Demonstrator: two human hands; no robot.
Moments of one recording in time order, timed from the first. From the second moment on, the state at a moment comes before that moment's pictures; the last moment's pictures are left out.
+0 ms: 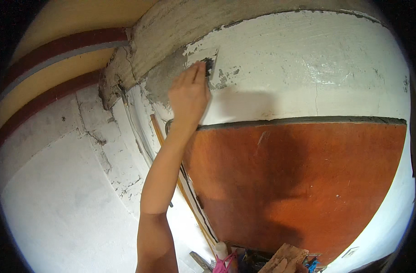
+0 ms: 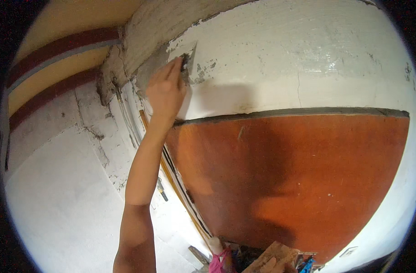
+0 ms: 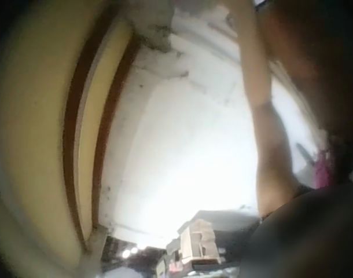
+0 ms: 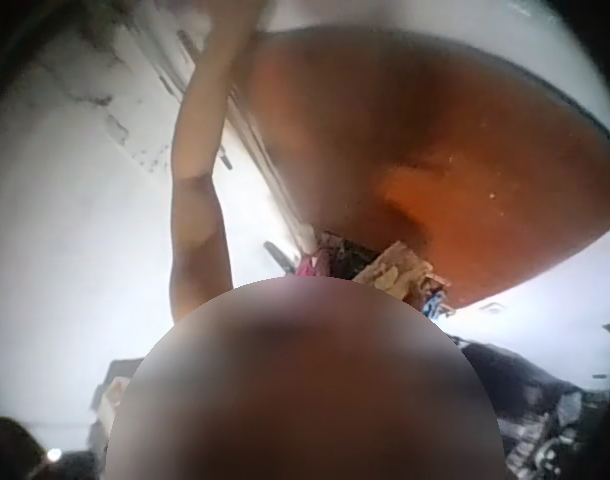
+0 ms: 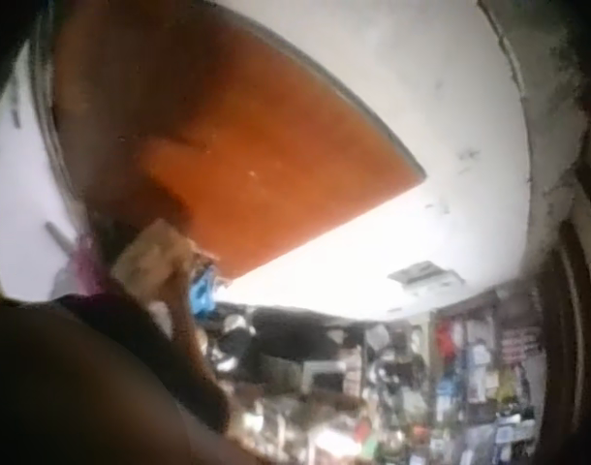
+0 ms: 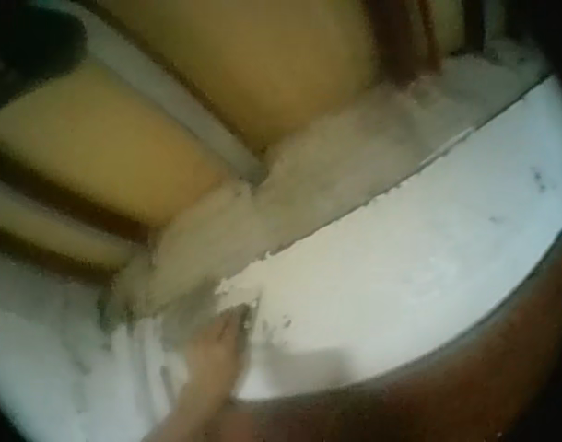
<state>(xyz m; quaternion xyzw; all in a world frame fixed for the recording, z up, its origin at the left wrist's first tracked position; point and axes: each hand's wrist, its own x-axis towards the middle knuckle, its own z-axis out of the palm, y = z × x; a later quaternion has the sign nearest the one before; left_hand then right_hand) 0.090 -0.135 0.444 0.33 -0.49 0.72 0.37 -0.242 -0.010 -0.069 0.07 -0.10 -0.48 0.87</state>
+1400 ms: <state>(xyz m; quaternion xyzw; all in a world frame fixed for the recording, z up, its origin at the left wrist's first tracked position) 0.078 -0.126 0.412 0.34 -0.56 0.65 0.39 -0.246 -0.003 -0.051 -0.07 0.19 -0.51 0.84</state>
